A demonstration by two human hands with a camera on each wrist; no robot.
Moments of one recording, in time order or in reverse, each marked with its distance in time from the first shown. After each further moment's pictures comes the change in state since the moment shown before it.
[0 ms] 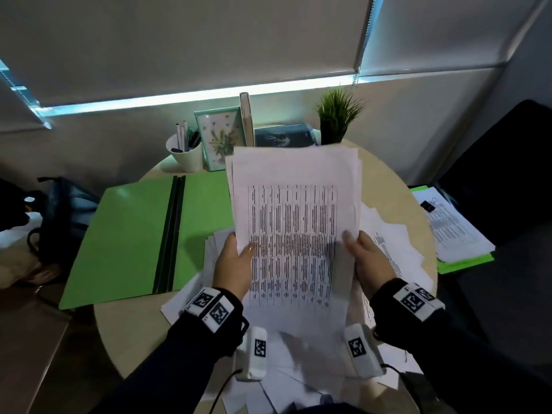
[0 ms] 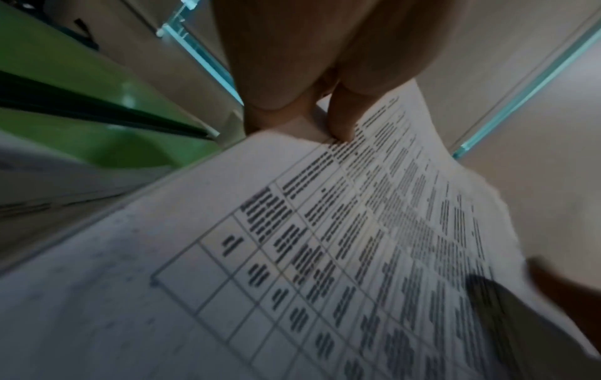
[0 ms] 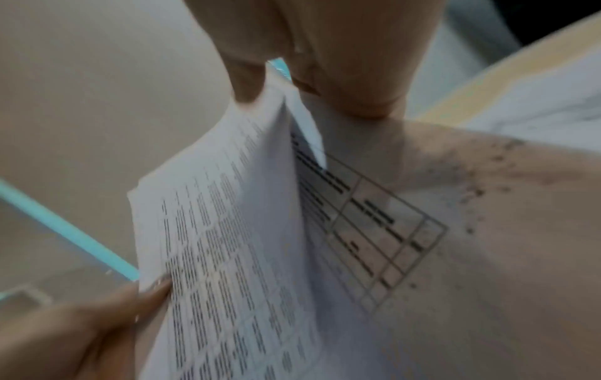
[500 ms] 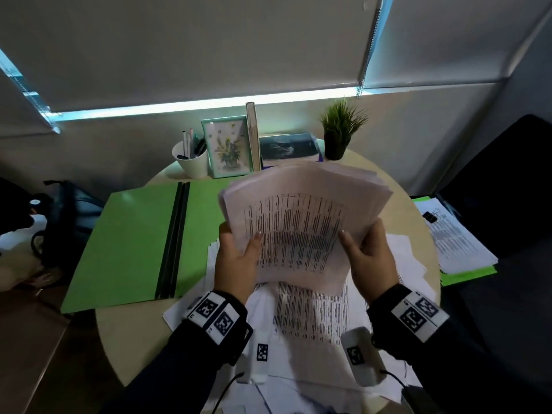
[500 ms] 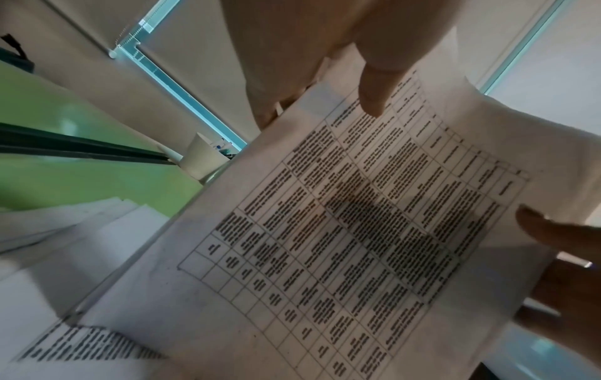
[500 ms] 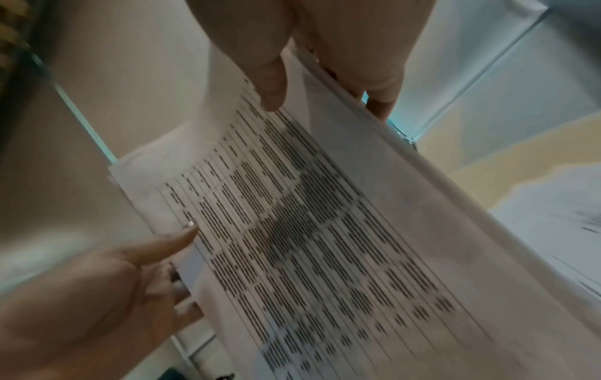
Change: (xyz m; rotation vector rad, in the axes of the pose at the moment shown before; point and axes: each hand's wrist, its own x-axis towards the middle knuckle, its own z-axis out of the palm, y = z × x) left_hand -0.011 0.031 -0.007 -0.167 0.118 0.235; right_hand -0.014 -0.026 0.012 -0.140 0.036 -0.469
